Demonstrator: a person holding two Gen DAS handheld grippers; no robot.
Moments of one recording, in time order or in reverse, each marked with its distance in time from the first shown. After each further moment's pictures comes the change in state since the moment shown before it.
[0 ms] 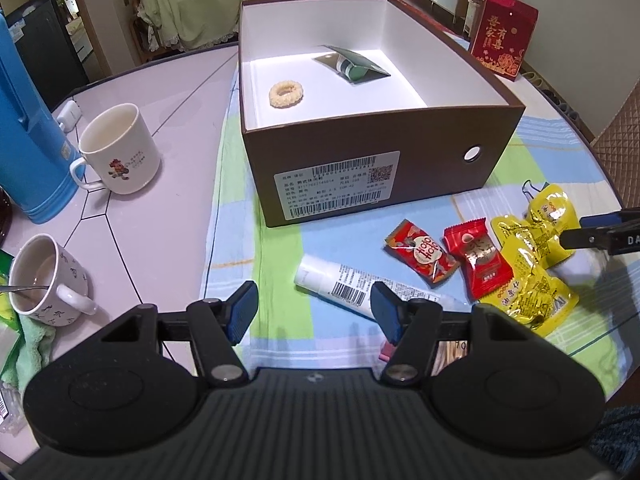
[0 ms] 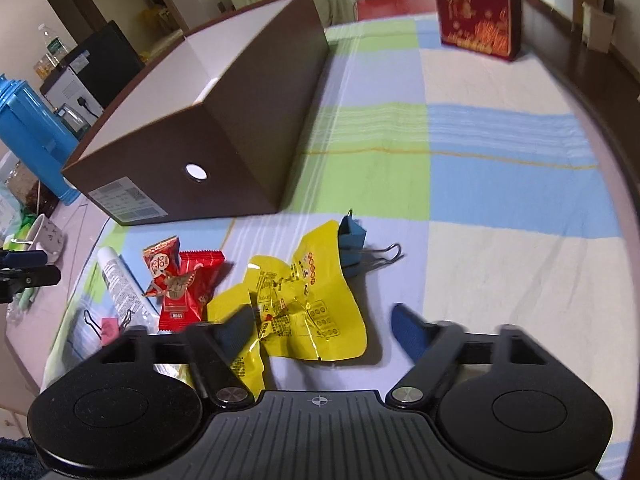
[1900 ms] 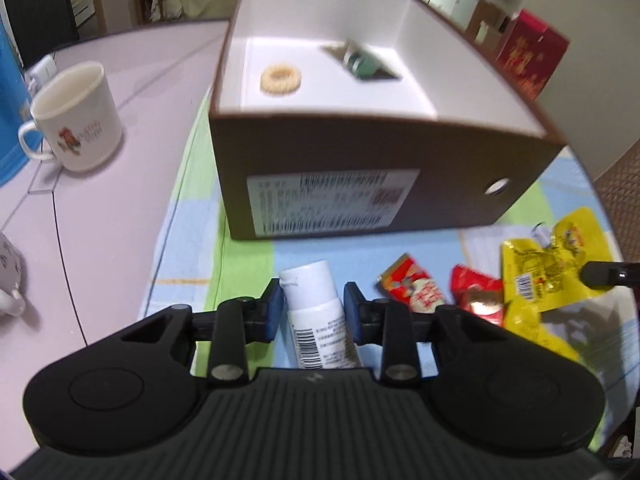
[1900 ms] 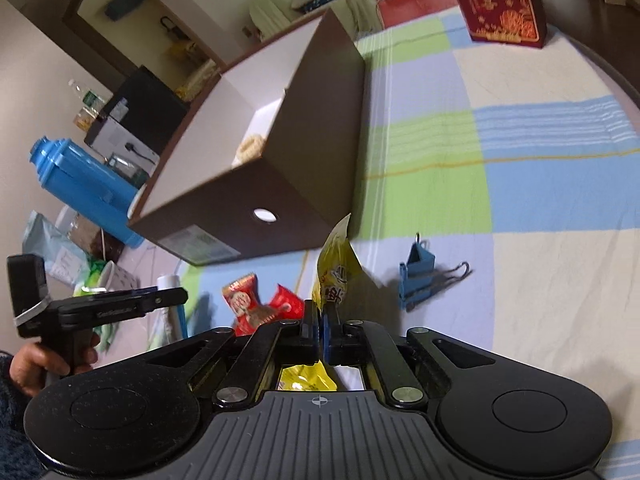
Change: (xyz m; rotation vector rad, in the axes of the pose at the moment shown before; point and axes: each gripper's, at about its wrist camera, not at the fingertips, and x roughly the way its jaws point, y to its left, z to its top) left arm 0.051 0.008 0.017 -0.138 -0.015 -0.093; right arm -0.021 0.009 0.020 0.128 -0.048 0.209
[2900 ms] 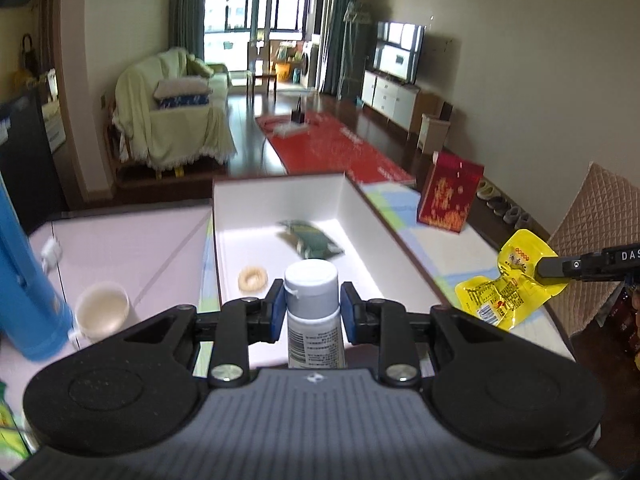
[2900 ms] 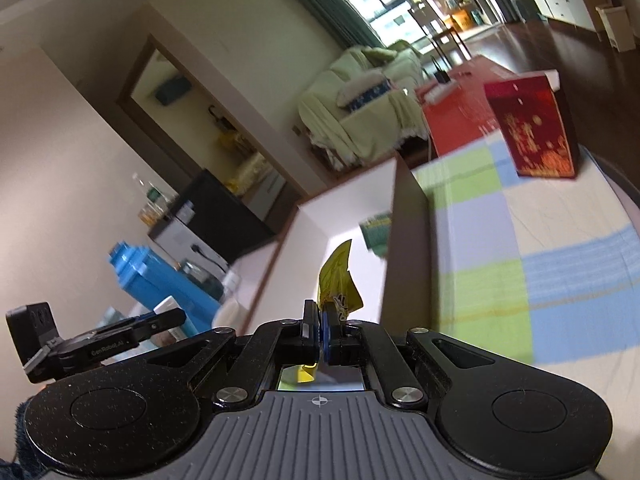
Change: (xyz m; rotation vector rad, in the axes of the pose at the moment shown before) left arm -0.139 -0.023 0.083 0.163 -0.368 -0.072; right arm -0.082 0.054 0.067 -0.005 -0.290 0.164
